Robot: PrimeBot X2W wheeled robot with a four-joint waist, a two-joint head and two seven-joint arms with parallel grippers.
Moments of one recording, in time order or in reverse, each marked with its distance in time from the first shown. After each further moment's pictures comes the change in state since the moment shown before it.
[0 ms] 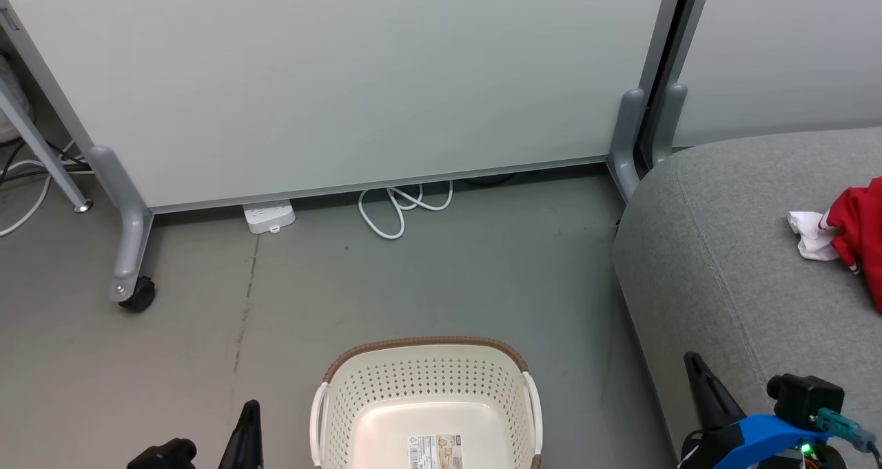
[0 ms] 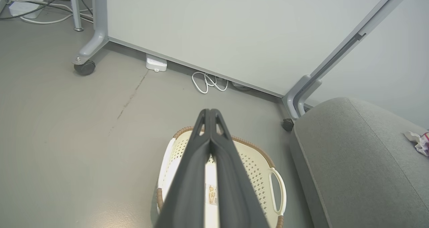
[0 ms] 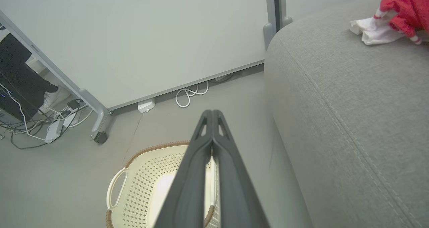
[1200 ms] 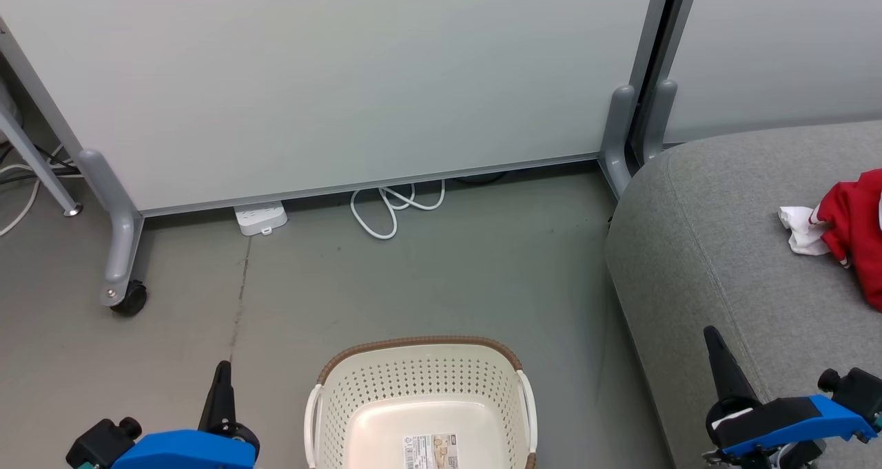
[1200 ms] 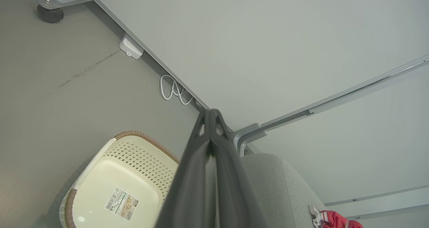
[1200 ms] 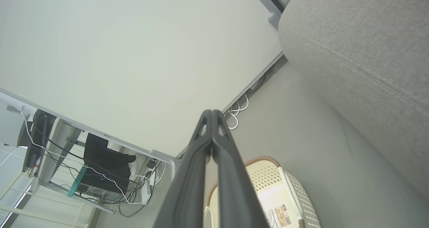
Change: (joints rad) left arm -0.048 -0.013 0.083 -0.105 -0.485 0.000 0.140; right arm -0.027 0.001 -0.030 -0.039 0.571 0.000 0.070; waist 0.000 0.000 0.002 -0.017
